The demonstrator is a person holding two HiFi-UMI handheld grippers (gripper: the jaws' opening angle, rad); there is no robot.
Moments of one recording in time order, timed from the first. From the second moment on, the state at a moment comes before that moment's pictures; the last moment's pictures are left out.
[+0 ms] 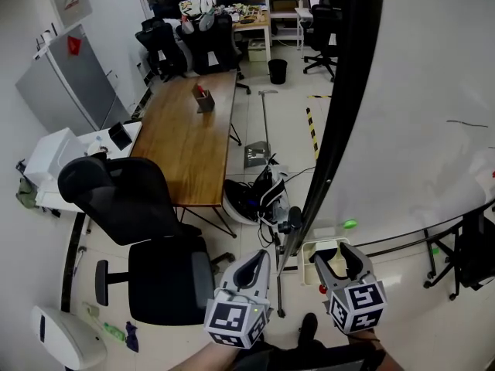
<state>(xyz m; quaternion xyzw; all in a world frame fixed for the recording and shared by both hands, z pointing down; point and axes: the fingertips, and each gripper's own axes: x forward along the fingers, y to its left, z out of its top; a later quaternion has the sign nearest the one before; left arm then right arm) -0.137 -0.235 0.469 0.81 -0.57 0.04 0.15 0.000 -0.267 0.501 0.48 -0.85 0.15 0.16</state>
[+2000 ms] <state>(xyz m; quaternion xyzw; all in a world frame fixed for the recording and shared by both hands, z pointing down) -0.120 -0.208 0.335 0.85 -0.52 -0.04 0.07 0.020 -0.215 0.316 0.45 -0.89 0.05 0.04</state>
